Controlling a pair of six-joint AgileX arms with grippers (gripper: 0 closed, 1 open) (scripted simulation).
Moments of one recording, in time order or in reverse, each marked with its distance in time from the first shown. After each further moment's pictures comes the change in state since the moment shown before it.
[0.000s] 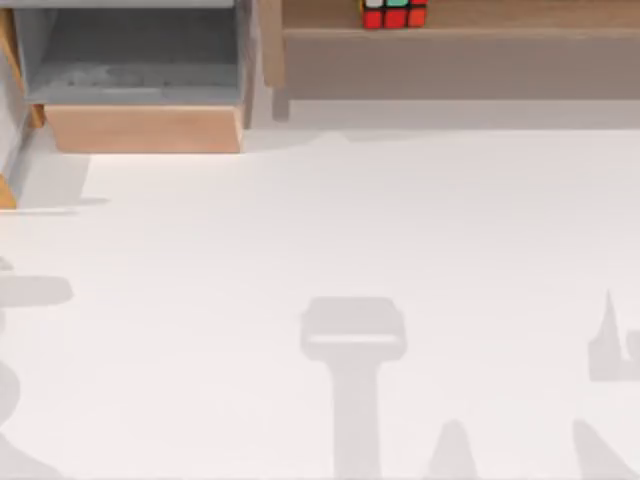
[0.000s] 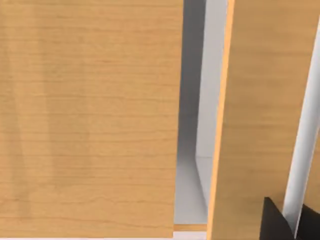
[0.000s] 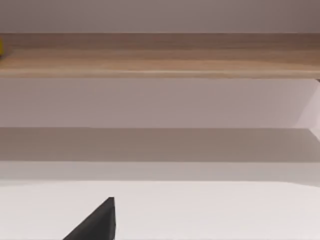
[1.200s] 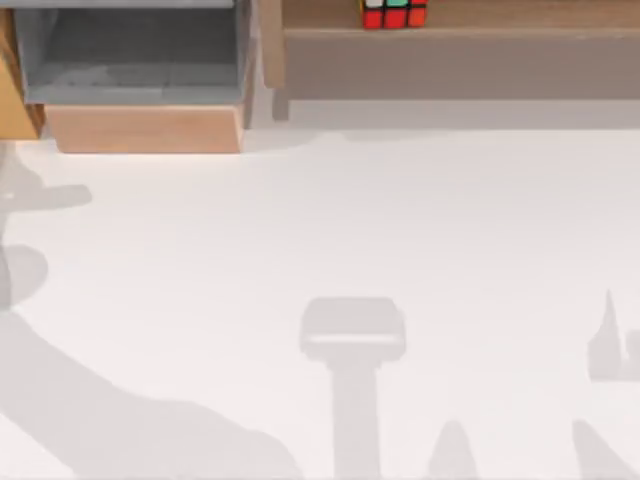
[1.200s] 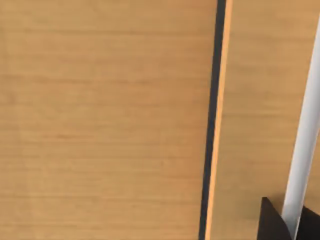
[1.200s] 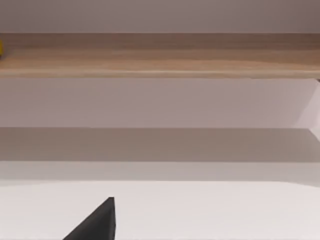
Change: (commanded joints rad) left arm -0.133 0.206 0.451 -0.238 -0.130 -0.006; right arm 0.000 0.000 0.000 0.000 0.000 0.000
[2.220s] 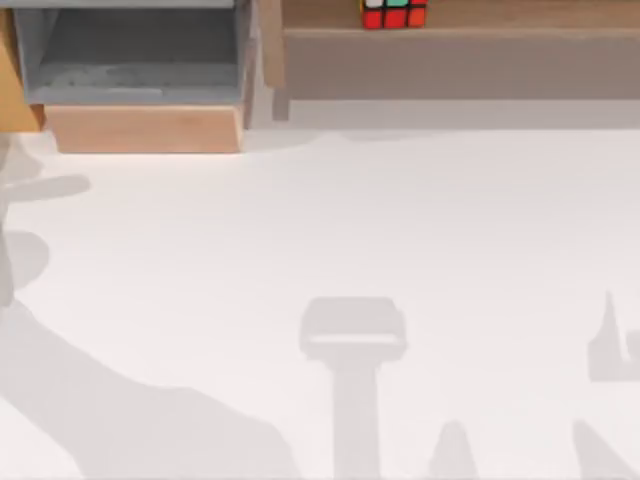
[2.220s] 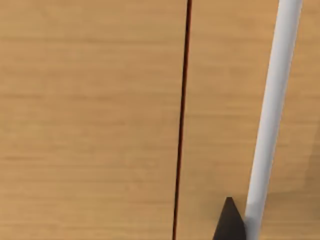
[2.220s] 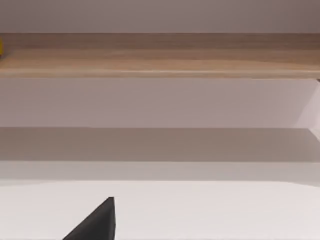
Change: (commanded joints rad) left arm -0.020 0.029 0.070 -0.045 -0.022 -0.003; right arm 0.000 0.000 0.000 0.000 0.000 0.000
